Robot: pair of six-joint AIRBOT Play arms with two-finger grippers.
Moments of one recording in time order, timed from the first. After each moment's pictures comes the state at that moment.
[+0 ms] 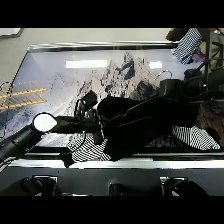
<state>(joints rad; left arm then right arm) -0.65 -1.07 0.94 0.52 -0.78 -0.51 0.36 -1.03 1.69 -1.49 1.62 1.92</state>
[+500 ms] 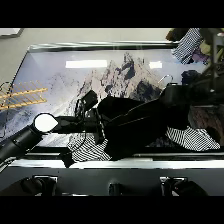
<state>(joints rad) -0.65 -1.07 0.94 0.51 -0.76 -0.50 0.36 -0.98 1.69 -1.58 1.68 1.85</state>
